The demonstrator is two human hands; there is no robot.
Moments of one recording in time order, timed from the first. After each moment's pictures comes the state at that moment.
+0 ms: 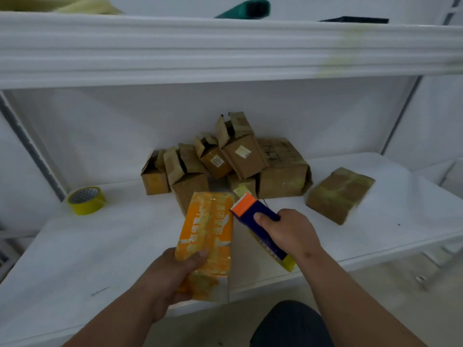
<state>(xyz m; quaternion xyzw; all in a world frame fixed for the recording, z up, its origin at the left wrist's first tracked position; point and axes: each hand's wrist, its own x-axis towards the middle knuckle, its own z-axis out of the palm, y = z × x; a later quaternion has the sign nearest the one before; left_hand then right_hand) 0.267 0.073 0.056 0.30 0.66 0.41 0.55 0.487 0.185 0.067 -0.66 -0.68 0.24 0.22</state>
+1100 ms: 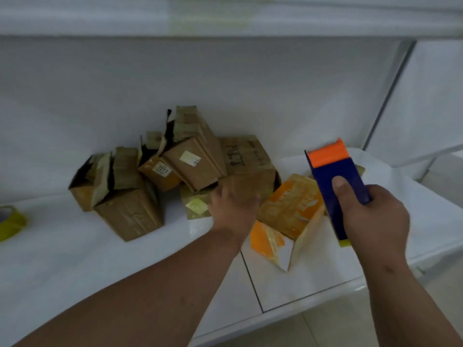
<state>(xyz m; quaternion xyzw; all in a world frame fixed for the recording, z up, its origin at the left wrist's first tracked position) 0.454 0.294 0.065 0.46 0.68 0.45 0.34 0.642 0.255 0.106 -0.68 -0.51 0.11 0.52</state>
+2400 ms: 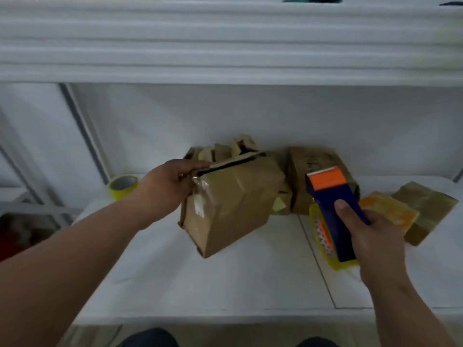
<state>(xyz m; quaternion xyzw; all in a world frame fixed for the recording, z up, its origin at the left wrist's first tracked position) 0.206 0.131 0.161 0.57 0.70 0.41 0.18 0.519 0.205 0.103 -0.59 -0.55 0.33 0.49</state>
